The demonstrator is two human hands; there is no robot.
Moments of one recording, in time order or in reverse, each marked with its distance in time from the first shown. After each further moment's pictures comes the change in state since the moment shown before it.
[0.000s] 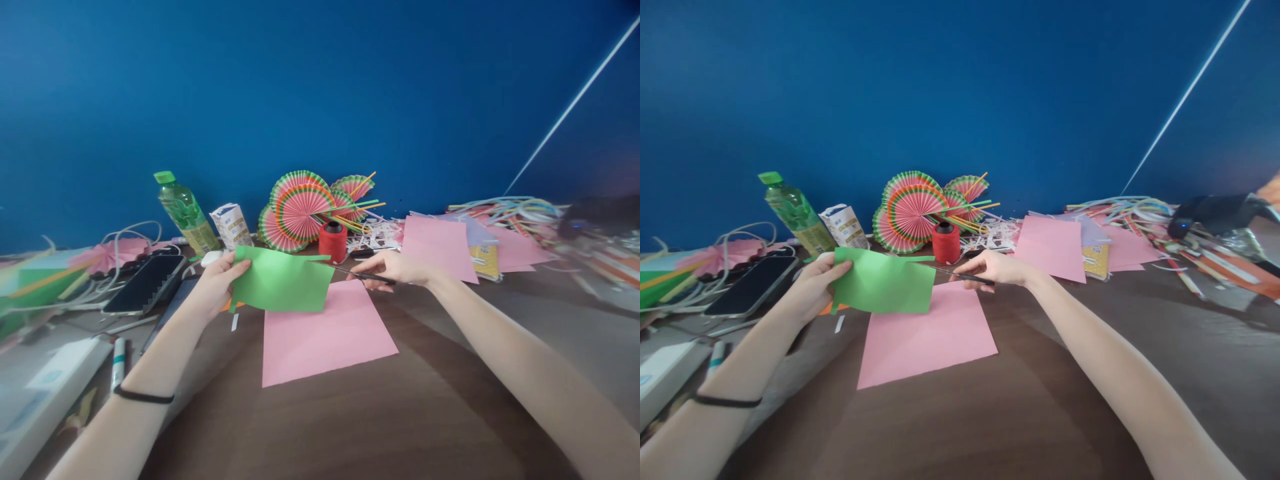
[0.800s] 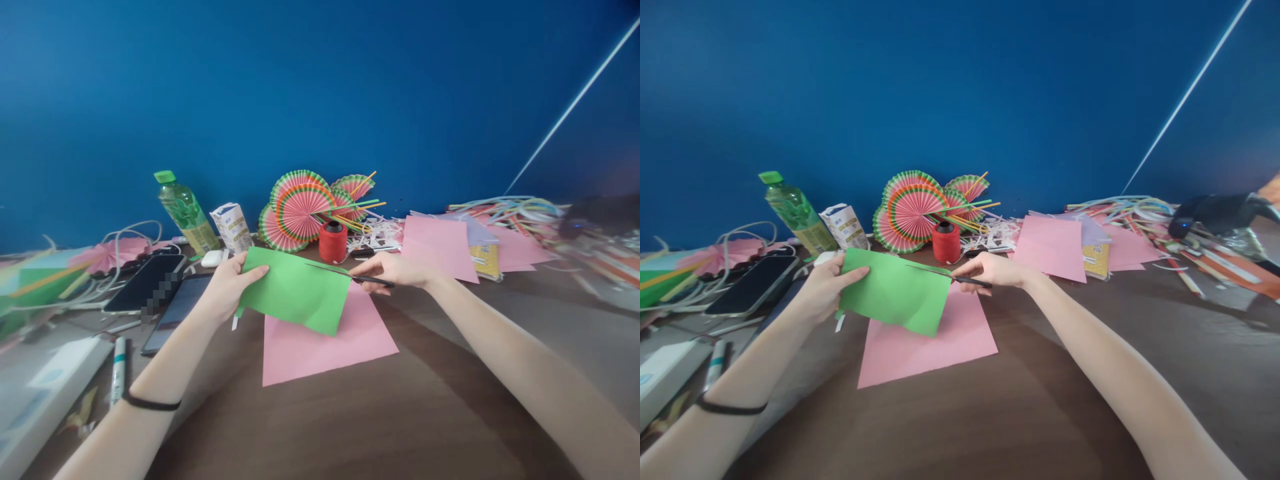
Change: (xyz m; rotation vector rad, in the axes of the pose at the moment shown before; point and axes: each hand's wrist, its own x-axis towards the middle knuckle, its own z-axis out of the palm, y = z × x) left_hand -0.010 0.000 0.018 0.056 -0.031 -0.013; right_hand 0.002 -0.001 0.006 0.021 -0.028 0.004
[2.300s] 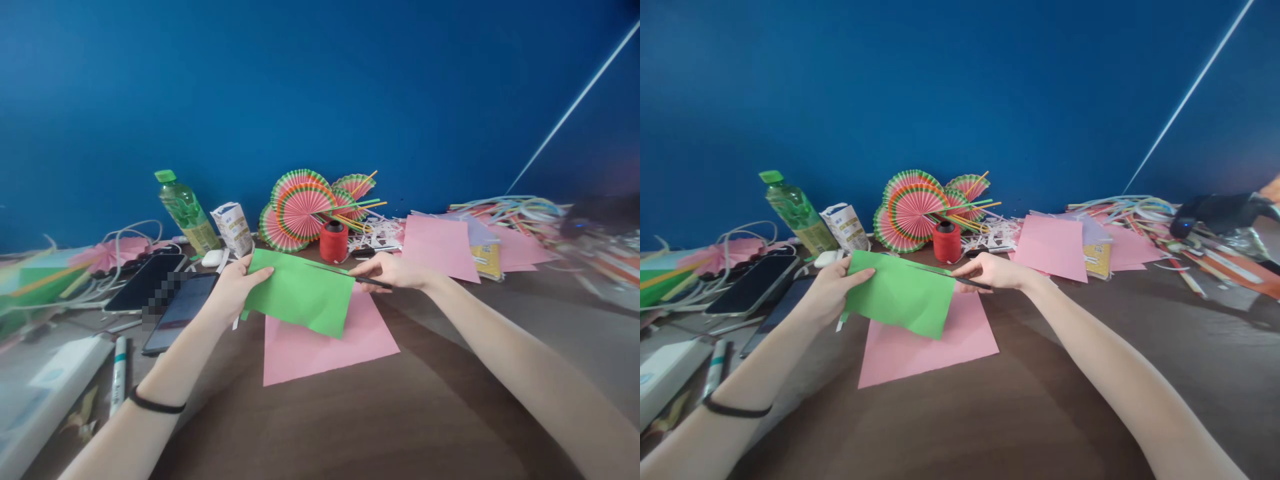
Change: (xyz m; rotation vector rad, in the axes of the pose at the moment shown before) left_hand -0.004 -0.001 0.010 -0.031 0.025 -0.035; right_hand 0.003 0.001 0.006 -0.081 0.052 -0.018
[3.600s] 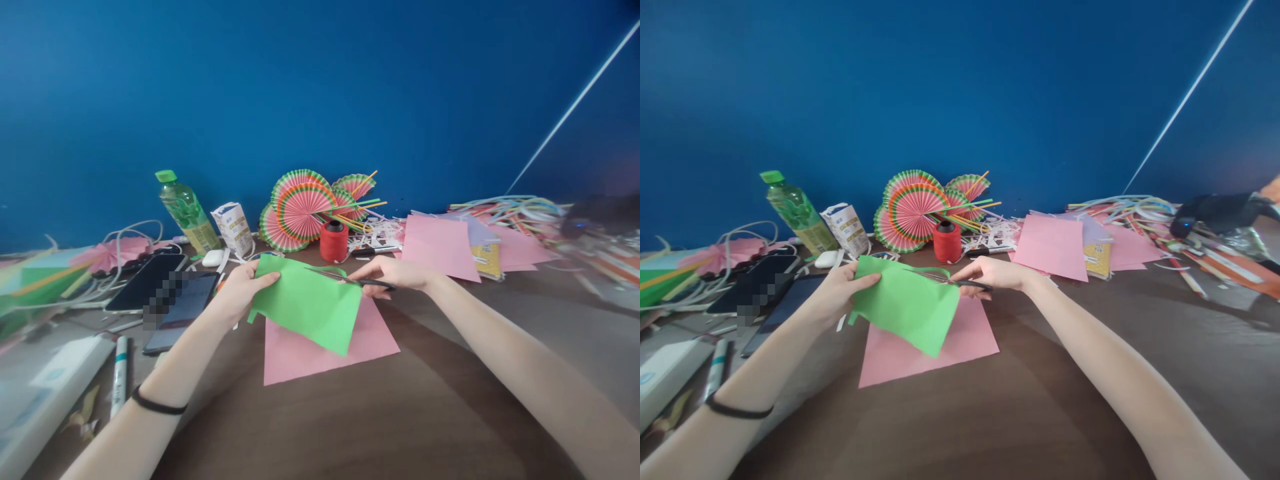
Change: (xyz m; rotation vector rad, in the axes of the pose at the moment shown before) left_hand -0.003 -0.002 0.005 -0.005 -0.085 -0.099; right_hand -0.003 -0.005 -0.001 0.135 -0.155 0.007
